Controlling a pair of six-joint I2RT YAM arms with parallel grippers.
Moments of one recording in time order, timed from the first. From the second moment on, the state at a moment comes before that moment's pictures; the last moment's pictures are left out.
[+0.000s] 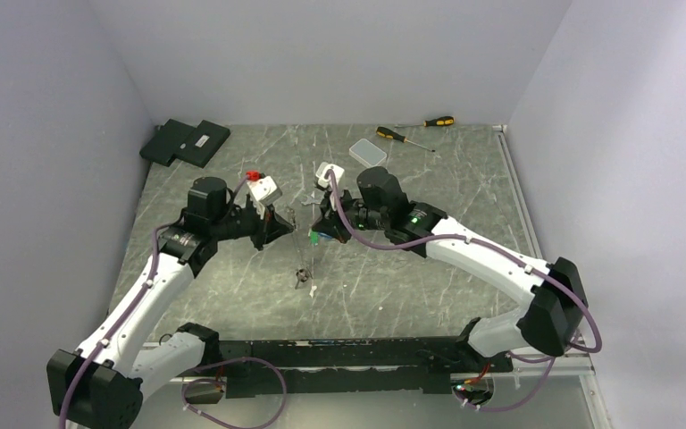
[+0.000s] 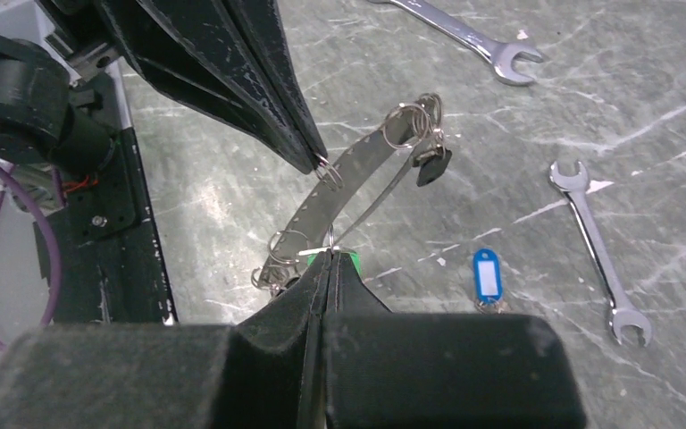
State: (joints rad) left arm -0.33 0.97 0.83 -0.34 0.74 0.19; right arm 0.85 1.38 1.13 -0.19 -0.37 -0.05
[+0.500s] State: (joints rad) left arm -0.34 0.97 0.83 -0.34 0.72 0.18; right arm 0.86 1.46 1.19 -0.18 -0.46 -0.01
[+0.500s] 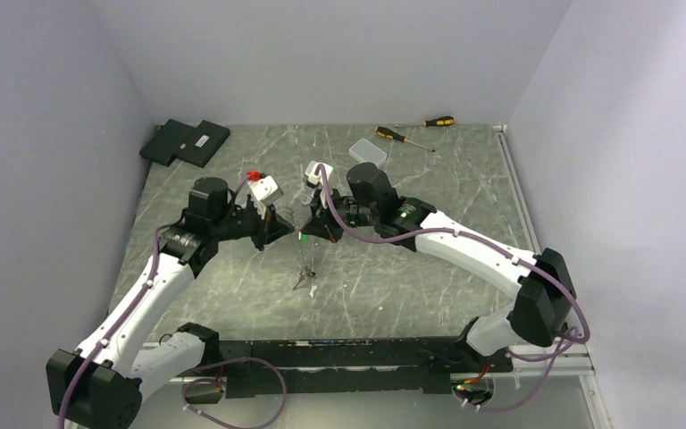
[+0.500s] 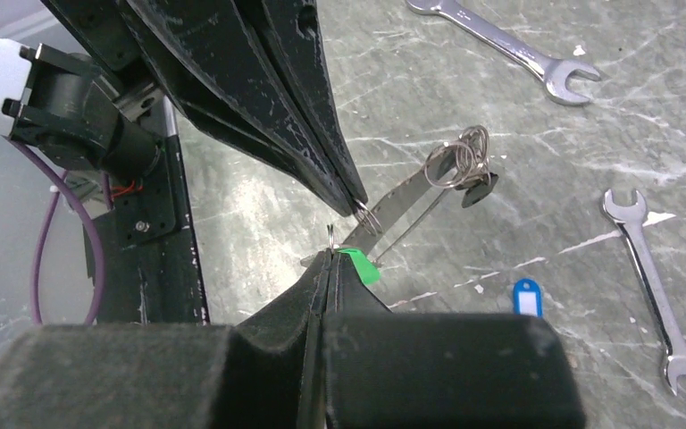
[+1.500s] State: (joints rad) left arm -0.36 0.97 0.83 -0.34 0.68 0.18; right arm 0.87 1.49 1.23 -0.18 -0.42 -0.01
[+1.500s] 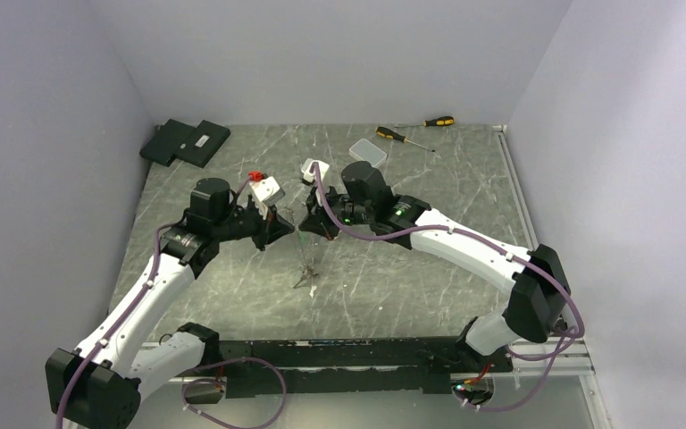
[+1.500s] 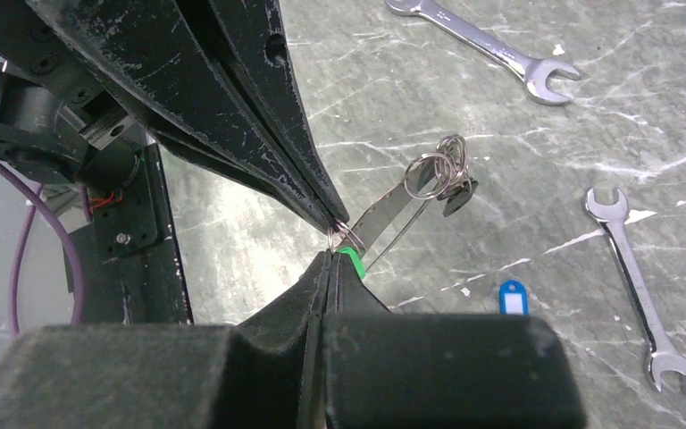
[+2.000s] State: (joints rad) left arm -0.36 0.97 0.83 -0.34 0.68 0.18; right arm 0.87 1.49 1.23 -0.18 -0.40 -0.01
